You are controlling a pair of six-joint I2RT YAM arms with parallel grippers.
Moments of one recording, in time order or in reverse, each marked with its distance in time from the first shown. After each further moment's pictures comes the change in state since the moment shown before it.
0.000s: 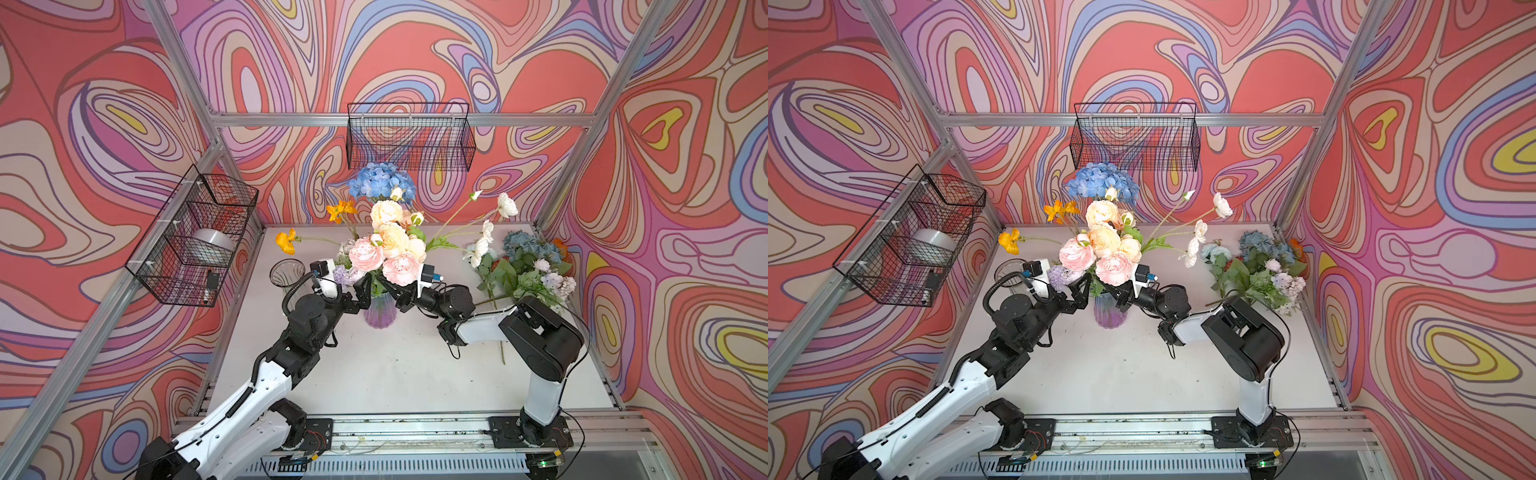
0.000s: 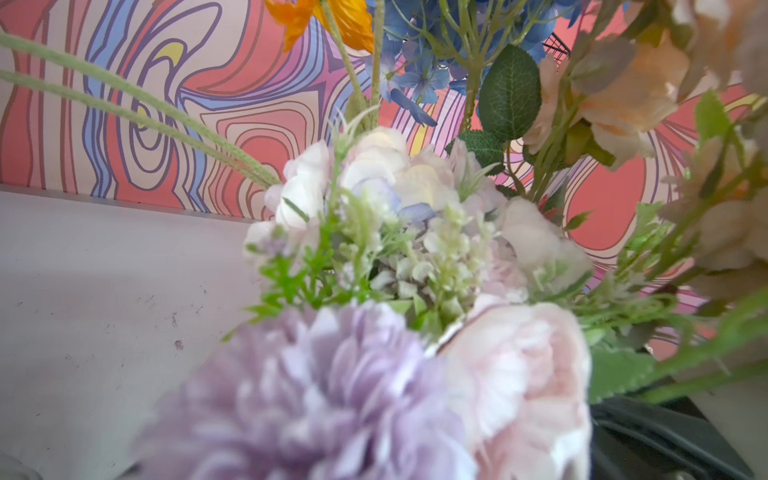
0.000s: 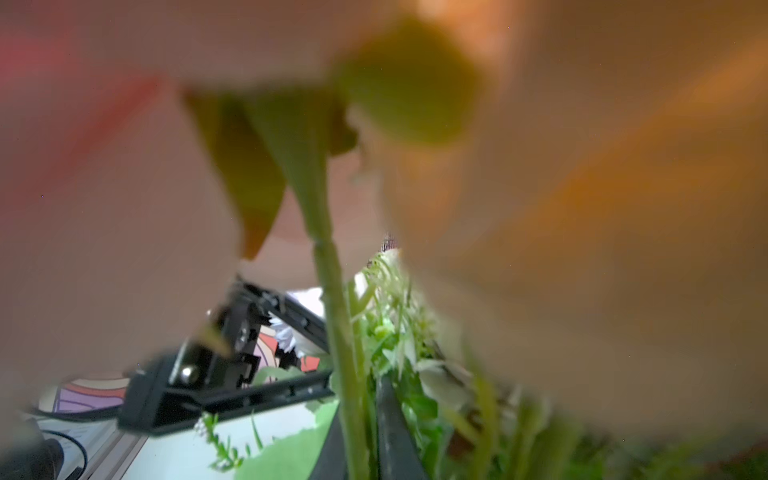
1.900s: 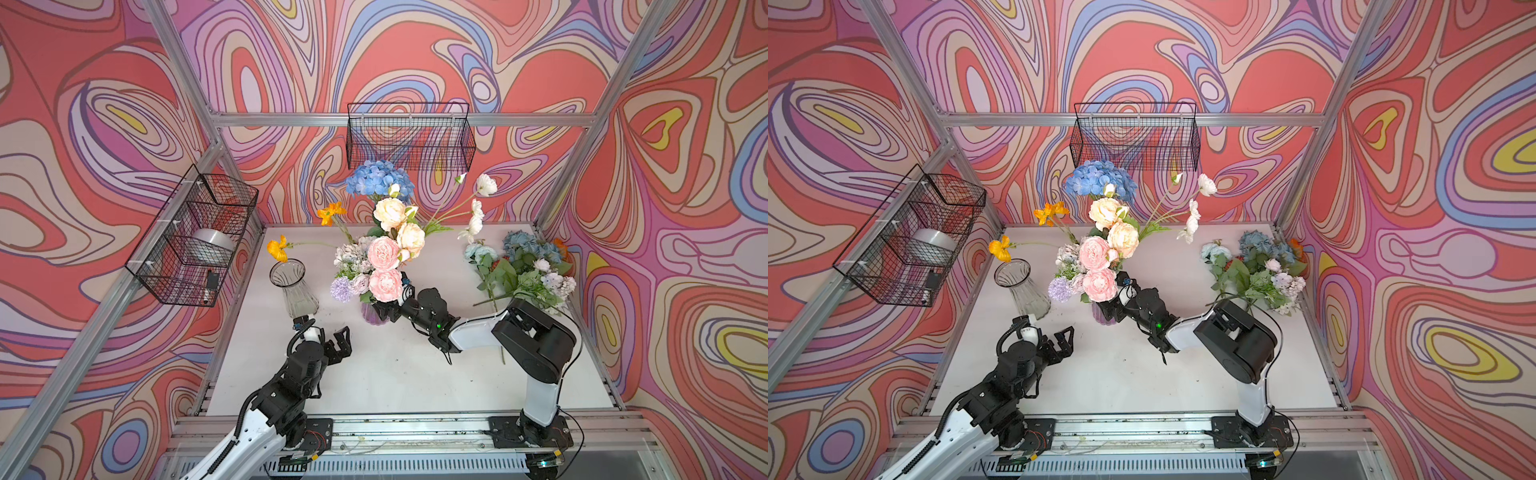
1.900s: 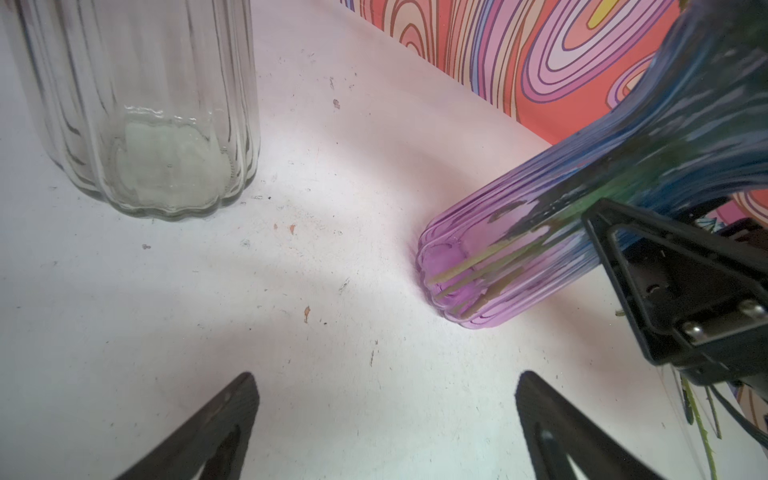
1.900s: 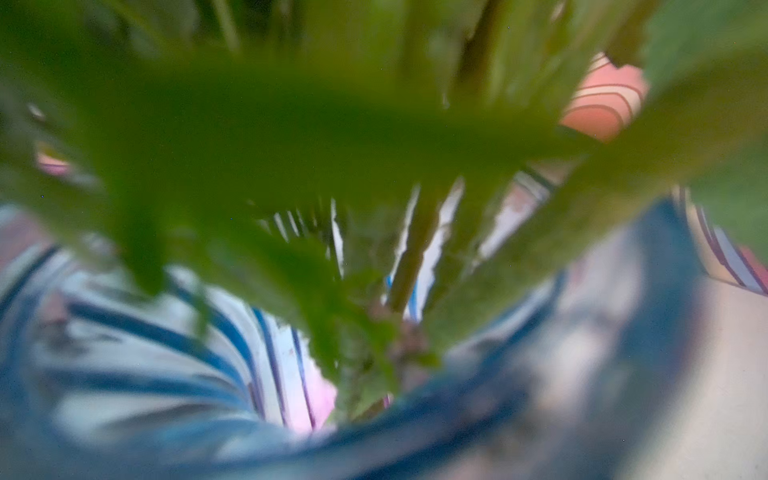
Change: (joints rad) left arm -0.052 -0.423 -0.376 -0.454 -0.193 -0.306; right arm 0.086 0.046 0.014 -0.526 0.454 -0.136
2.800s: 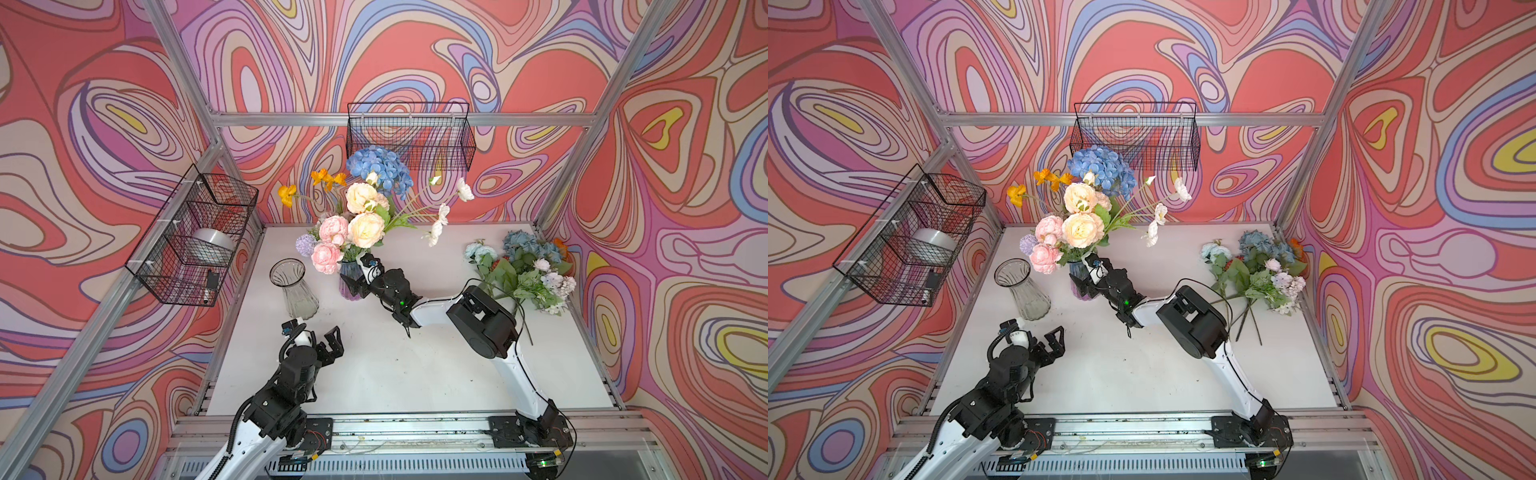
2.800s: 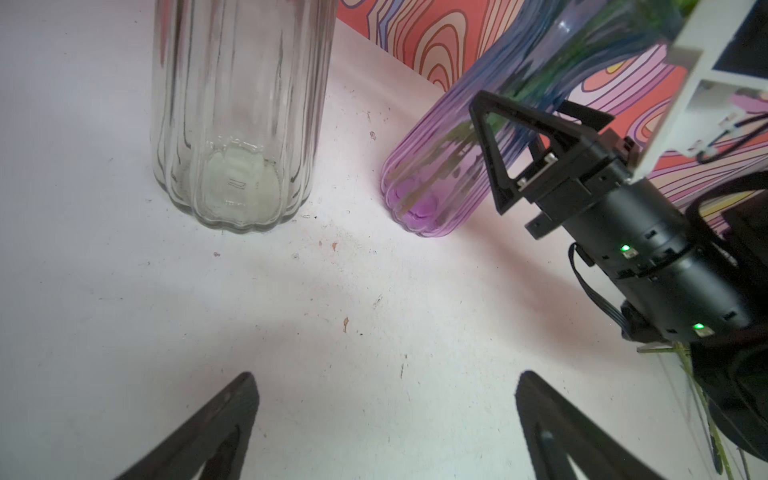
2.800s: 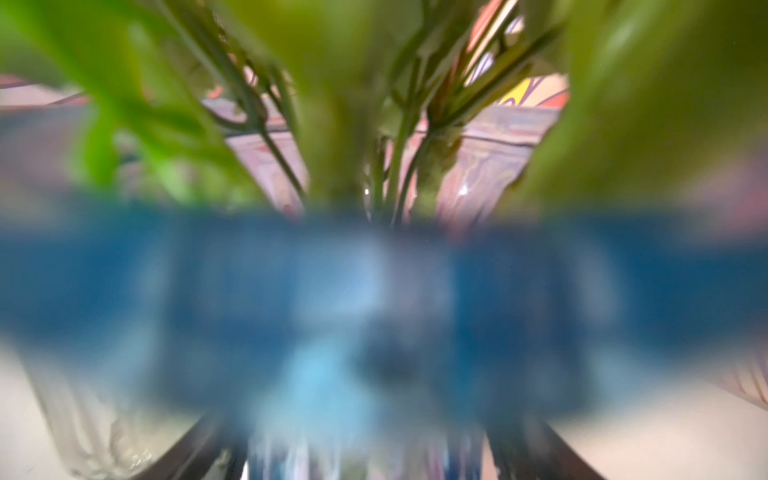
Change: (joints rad) left arm 0.034 -0.173 -0.001 -0.150 -0.068 -0.007; right arm 0.000 0.427 0.616 -0.106 0.032 -0.095
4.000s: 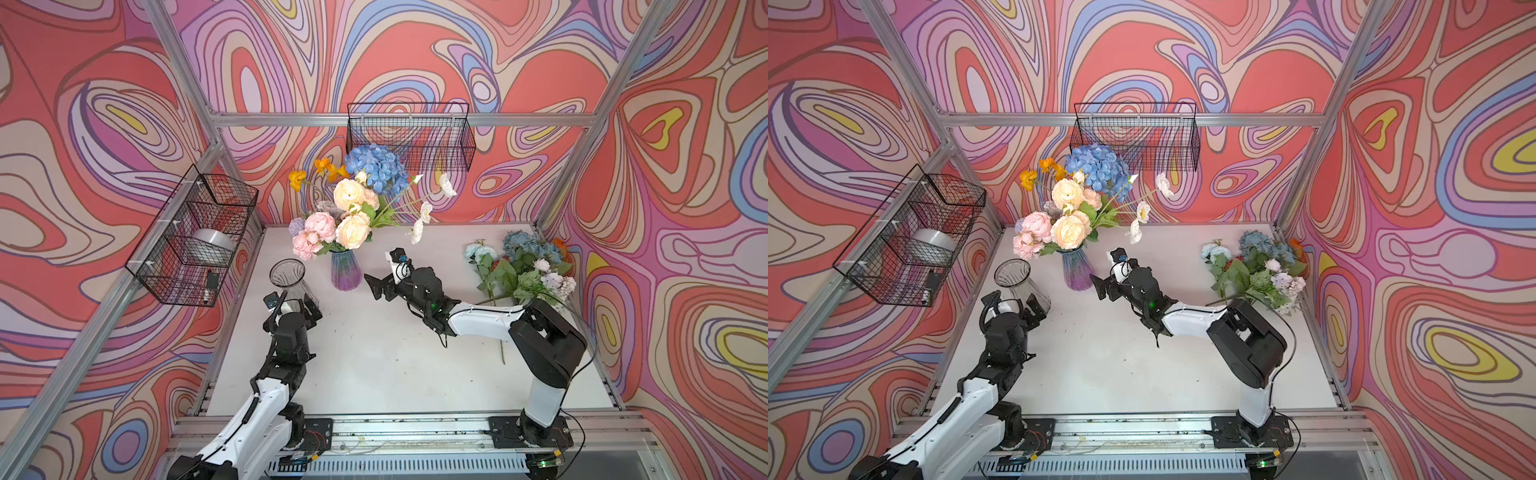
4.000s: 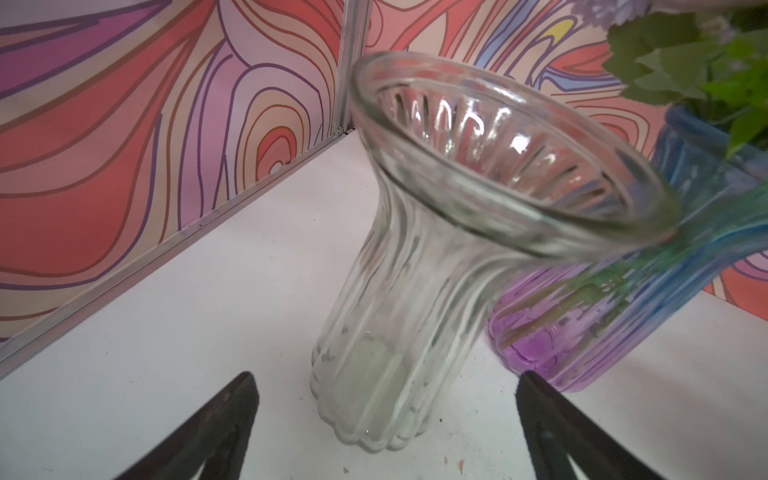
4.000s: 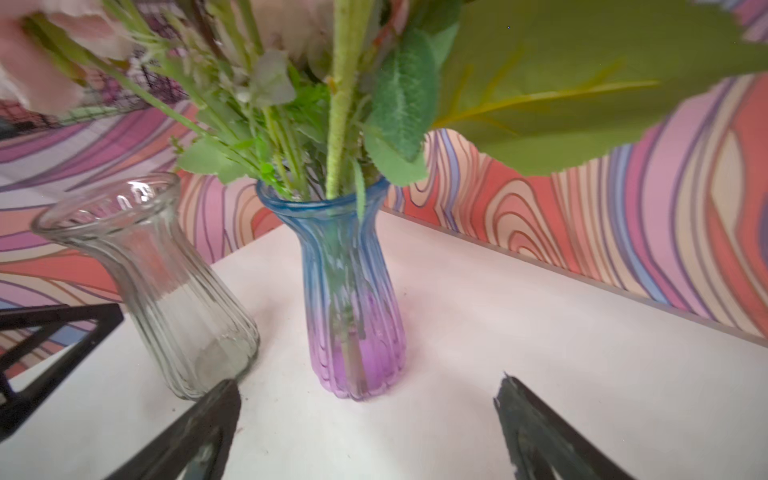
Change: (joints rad) left arm 0.399 0.586 0.072 0.668 -0.099 0.324; right arm -0.020 -0.539 -0.418 -0.262 0.112 0.127
